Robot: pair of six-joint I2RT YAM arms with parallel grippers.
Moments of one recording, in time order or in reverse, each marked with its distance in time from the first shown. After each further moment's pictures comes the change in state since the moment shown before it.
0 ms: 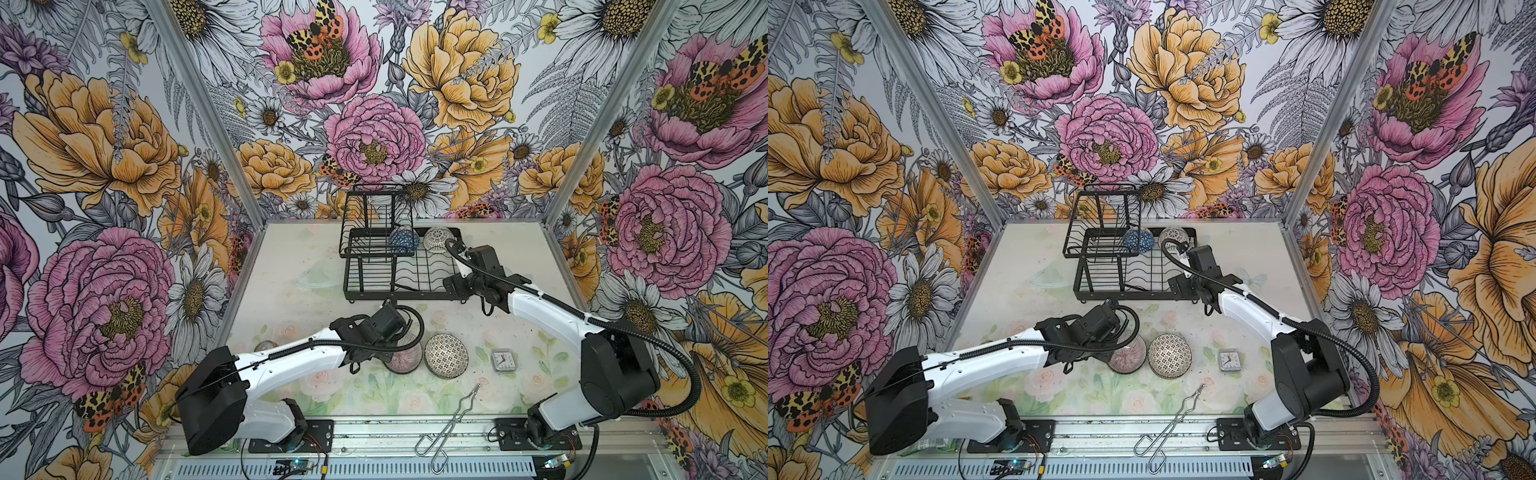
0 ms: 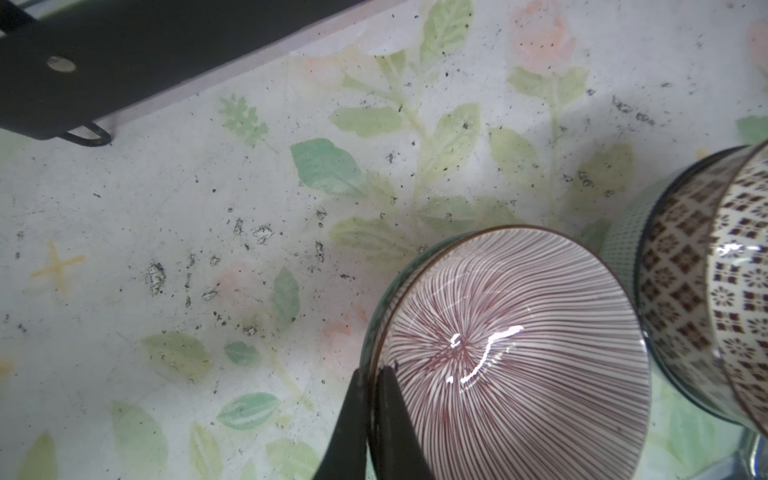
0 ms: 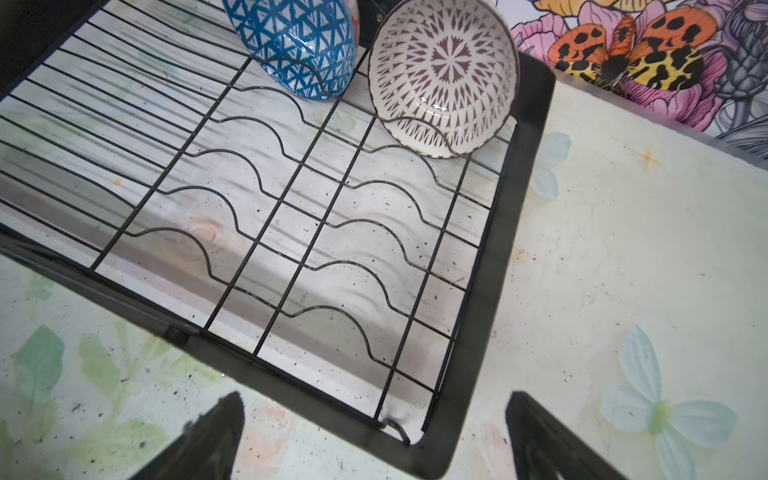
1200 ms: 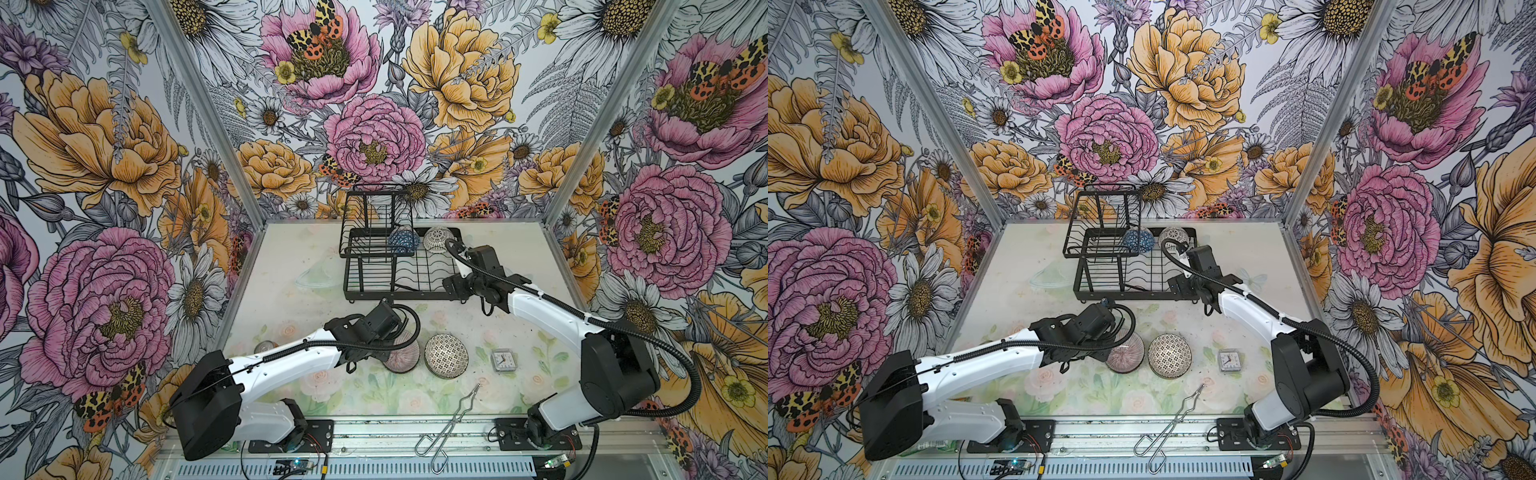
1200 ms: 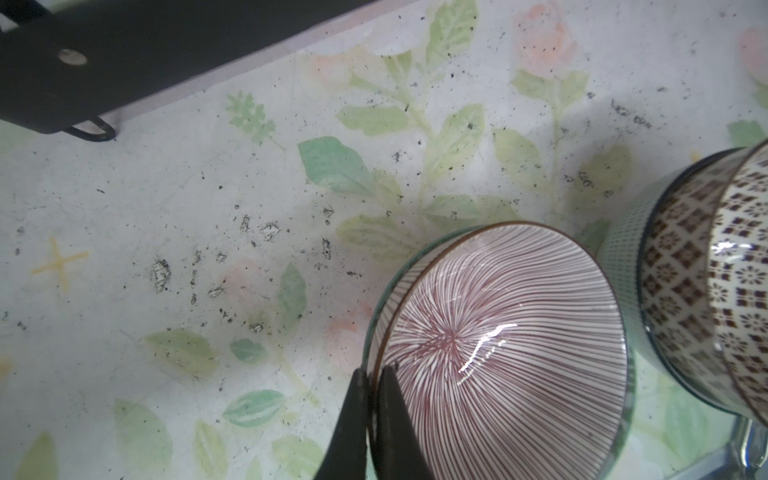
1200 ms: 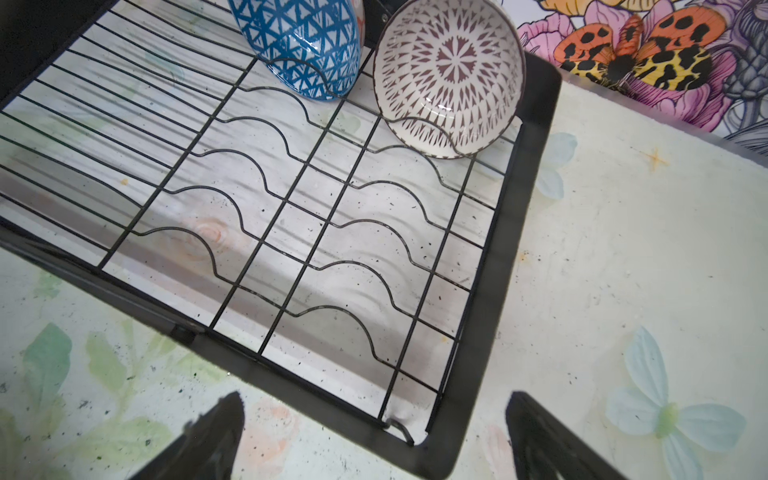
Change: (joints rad) left arm 0.034 -0.048 -0.024 0.007 0.032 0.011; right arm 0.000 0.000 0.000 0.000 -0.011 0.000
